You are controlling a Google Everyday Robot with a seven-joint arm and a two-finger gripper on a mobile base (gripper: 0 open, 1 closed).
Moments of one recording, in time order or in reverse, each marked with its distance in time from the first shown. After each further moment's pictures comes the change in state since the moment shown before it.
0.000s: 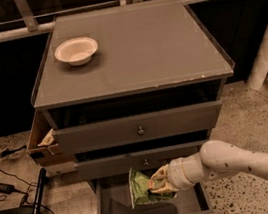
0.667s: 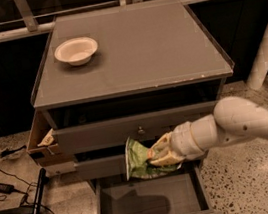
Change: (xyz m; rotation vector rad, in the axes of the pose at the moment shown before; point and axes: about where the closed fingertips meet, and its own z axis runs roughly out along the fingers) arm -0.113 -0.036 -0.106 0.011 -0.053 0.072
